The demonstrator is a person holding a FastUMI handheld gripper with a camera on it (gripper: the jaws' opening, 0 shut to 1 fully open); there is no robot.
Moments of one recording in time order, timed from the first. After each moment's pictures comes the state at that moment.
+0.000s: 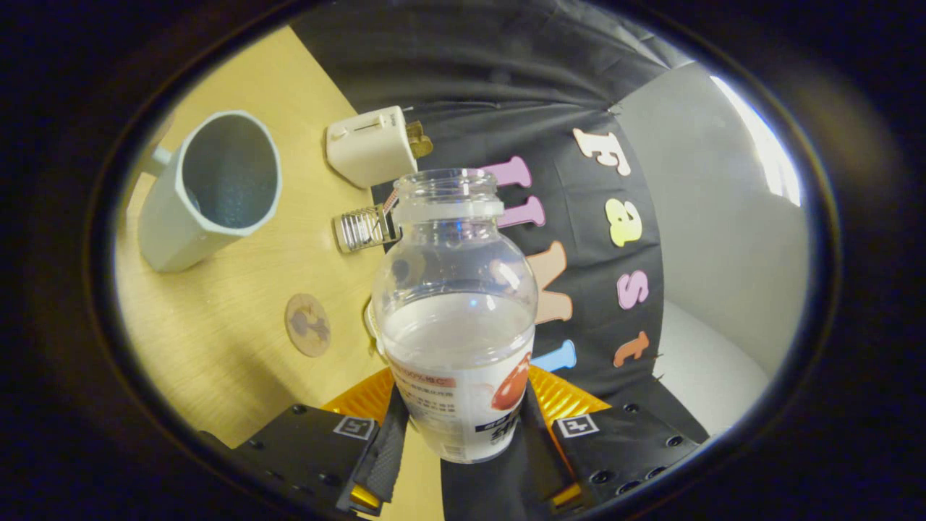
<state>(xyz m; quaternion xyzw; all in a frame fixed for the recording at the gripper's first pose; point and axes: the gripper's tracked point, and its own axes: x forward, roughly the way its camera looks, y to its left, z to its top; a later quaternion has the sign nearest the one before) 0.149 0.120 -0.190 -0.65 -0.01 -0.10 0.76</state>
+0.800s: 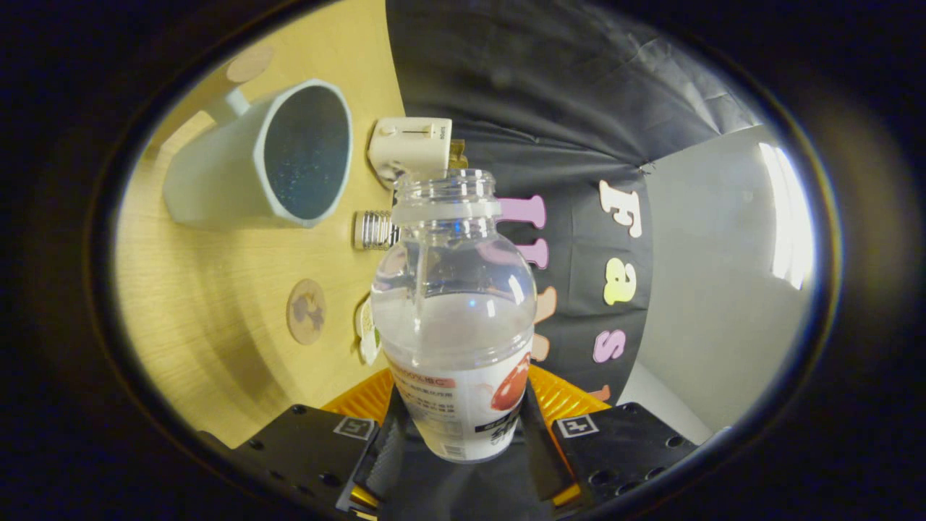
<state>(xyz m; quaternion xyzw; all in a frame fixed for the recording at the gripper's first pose) 0.148 0.145 -0.195 -0.74 -0.04 -0.08 0.67</state>
